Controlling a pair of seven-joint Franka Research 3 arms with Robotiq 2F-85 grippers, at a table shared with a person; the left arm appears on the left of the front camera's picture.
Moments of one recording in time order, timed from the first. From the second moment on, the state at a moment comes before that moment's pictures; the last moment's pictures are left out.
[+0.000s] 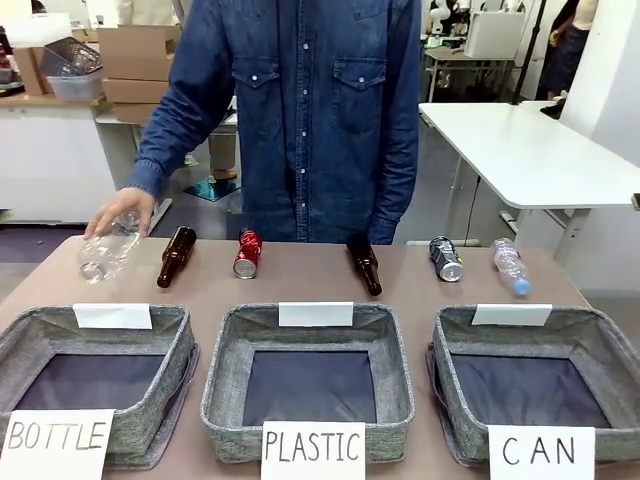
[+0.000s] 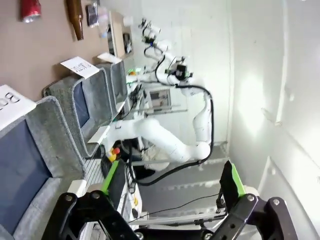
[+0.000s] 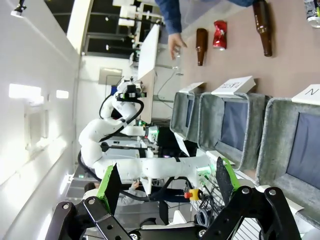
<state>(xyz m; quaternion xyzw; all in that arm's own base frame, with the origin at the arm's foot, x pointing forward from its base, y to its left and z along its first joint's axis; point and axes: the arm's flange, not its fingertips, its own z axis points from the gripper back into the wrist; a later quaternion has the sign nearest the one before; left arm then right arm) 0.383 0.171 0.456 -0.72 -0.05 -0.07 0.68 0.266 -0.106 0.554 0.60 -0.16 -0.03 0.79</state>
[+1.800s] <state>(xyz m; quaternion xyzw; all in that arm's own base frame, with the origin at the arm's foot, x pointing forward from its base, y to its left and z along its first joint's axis) 0.364 0.182 0.458 -0.74 -0.09 -0.05 0.67 0.265 -0.106 0.554 0.60 -0.16 -0.03 0.79</state>
